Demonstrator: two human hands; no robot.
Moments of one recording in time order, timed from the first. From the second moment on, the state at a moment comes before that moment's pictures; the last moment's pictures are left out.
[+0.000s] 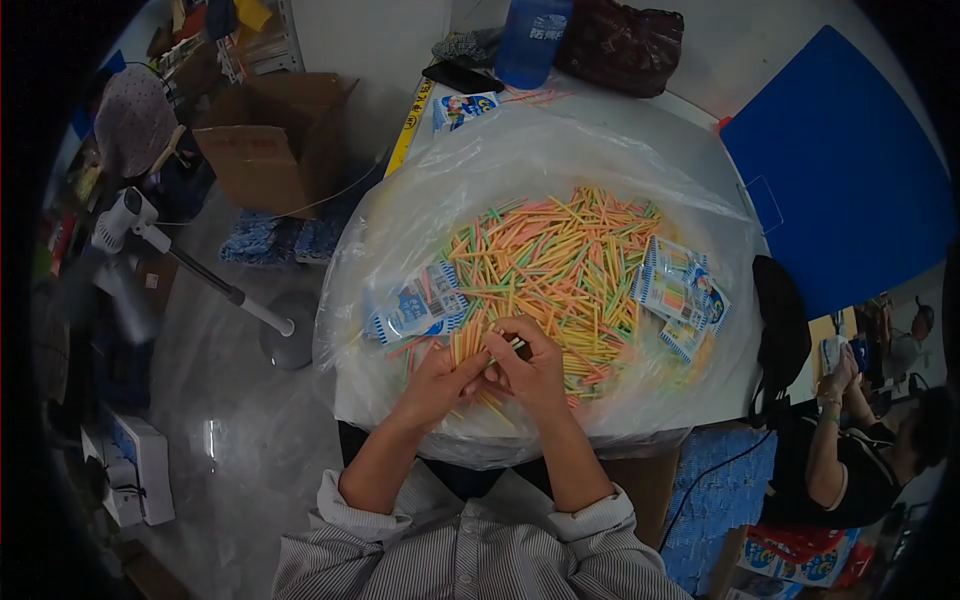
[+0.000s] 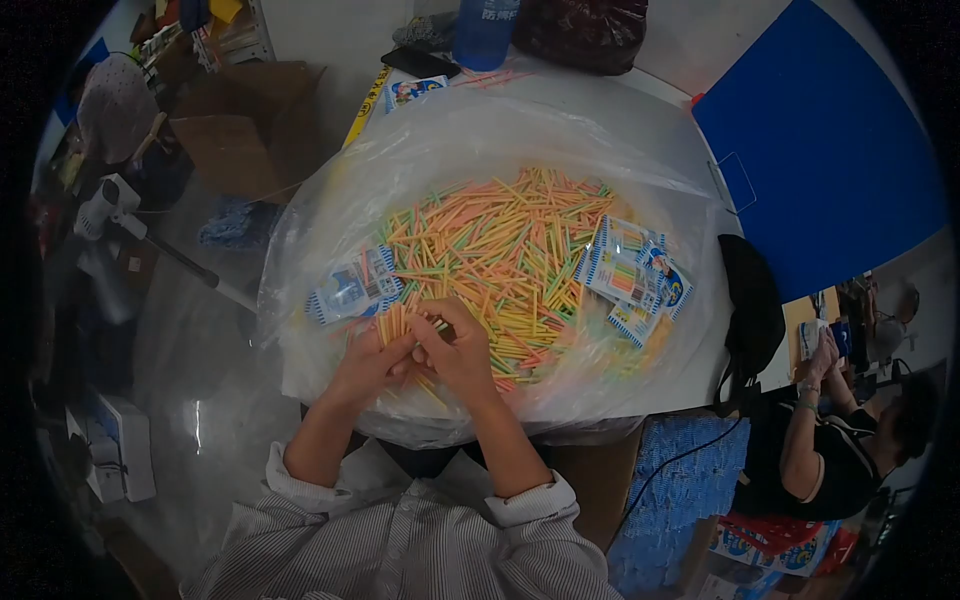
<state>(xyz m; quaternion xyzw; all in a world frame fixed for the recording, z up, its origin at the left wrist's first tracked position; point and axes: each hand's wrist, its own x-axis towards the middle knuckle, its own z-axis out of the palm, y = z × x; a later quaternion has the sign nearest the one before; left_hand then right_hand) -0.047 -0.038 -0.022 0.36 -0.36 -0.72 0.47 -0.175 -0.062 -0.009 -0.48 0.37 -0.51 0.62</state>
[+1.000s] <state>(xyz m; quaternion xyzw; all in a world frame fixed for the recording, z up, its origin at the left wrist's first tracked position) -0.046 -0.037 -0.019 0.36 -0.37 -0.72 0.47 -0.172 -0.058 0.005 -0.49 0.41 -0.48 0.60</state>
